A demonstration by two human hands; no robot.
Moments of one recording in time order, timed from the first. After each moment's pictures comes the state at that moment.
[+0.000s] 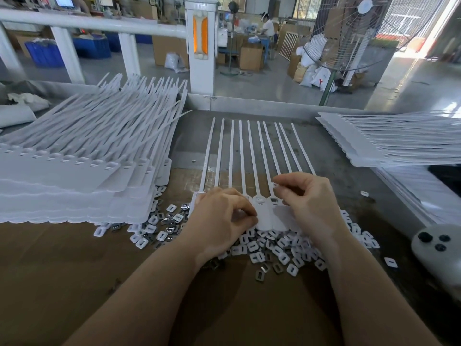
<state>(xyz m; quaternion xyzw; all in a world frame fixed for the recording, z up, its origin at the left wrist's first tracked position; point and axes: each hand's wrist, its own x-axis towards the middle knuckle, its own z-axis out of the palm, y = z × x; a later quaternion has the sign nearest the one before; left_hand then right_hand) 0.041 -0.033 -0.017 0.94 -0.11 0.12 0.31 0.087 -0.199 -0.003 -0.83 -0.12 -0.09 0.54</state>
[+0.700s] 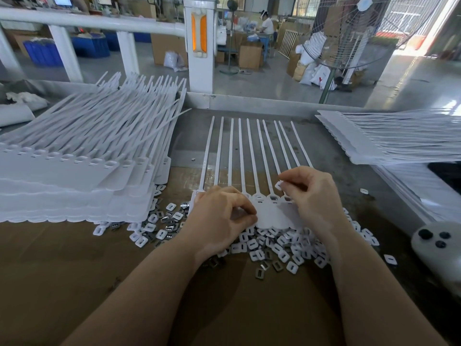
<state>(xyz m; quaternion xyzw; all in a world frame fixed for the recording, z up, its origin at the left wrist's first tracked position) 0.042 -0.032 -0.017 0.94 -0.11 0.10 0.32 0.099 -0.207 -0.007 -0.86 -0.12 -0.11 0.49</state>
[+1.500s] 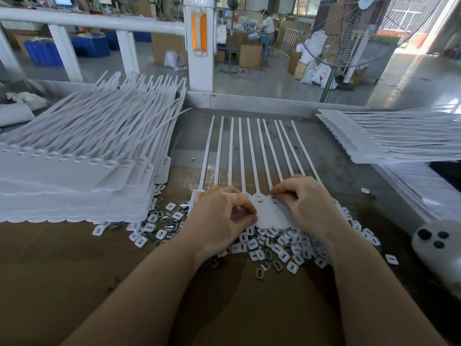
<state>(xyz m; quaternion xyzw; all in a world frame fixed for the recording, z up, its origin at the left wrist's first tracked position) 0.043 -0.032 -0.017 0.94 -0.10 0.11 0.32 0.099 -0.207 -0.007 -0.94 -0.19 -0.07 0.29</state>
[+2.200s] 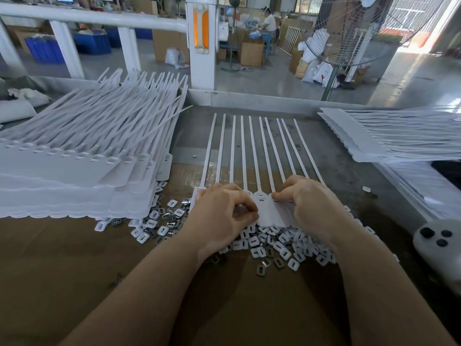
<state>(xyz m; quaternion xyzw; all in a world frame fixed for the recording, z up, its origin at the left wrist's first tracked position) 0.041 -0.033 -0.018 0.94 -0.10 0.11 0.31 0.096 -0.209 0.007 -0.96 -0.25 0.04 0.09</state>
